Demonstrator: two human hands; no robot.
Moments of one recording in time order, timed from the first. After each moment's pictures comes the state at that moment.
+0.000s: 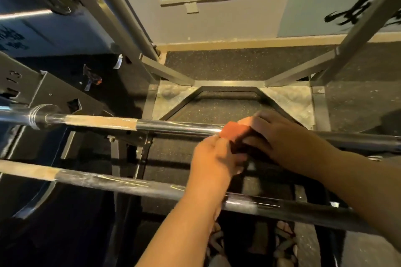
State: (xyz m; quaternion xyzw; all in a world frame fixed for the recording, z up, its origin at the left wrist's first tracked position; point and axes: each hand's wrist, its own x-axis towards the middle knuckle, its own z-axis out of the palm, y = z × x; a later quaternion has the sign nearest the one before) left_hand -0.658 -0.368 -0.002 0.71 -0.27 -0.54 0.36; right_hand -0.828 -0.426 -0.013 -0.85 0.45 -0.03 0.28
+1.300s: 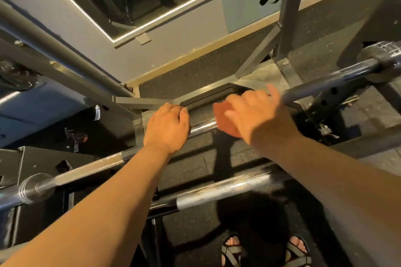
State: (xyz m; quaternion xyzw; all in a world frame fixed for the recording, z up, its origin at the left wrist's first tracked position) left_hand -0.586 -0.468 -0.039 0.62 -0.77 -0.15 0.02; right_hand -0.810 -0.387 -0.038 -0.74 0.67 0.01 0.06
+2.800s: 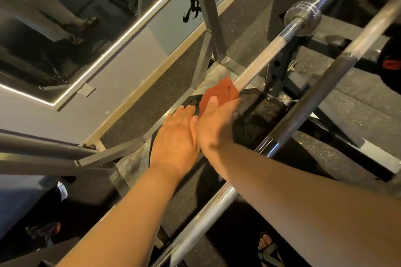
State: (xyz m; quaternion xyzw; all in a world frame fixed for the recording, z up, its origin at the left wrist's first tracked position) left_hand -0.605 -0.465 -0.040 0.34 -0.93 -0.13 -0.03; right_hand -0.697 -0.418 -0.025 0.13 0.64 -0.65 0.39
